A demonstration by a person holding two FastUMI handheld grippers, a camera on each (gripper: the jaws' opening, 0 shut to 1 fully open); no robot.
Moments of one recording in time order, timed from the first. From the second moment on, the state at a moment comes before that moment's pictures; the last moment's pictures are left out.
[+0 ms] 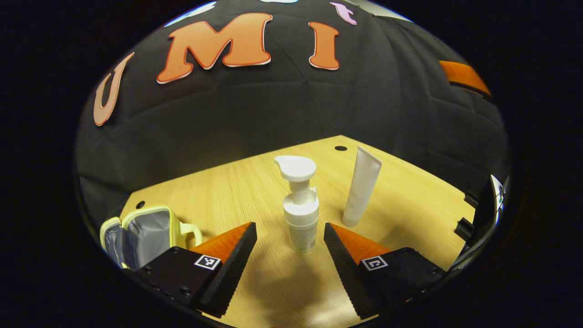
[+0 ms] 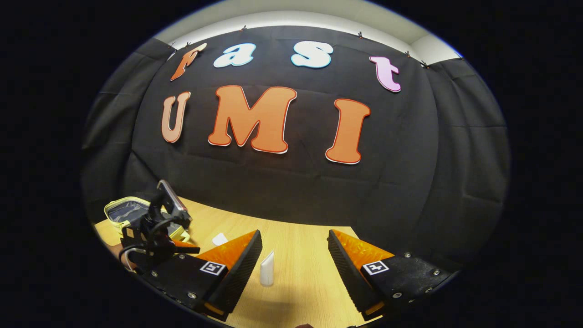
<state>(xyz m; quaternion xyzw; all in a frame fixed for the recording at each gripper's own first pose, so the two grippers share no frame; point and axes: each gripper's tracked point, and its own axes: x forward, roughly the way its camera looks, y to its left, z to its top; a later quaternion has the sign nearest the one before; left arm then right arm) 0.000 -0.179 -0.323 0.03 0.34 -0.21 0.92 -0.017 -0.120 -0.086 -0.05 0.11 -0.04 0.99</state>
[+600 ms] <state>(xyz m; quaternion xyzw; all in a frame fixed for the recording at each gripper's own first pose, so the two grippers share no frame) 0.034 -0.212 -0.391 0.02 0.37 -0.23 0.90 -0.027 -0.145 -0.094 -0.07 0.13 -0.08 0.99</state>
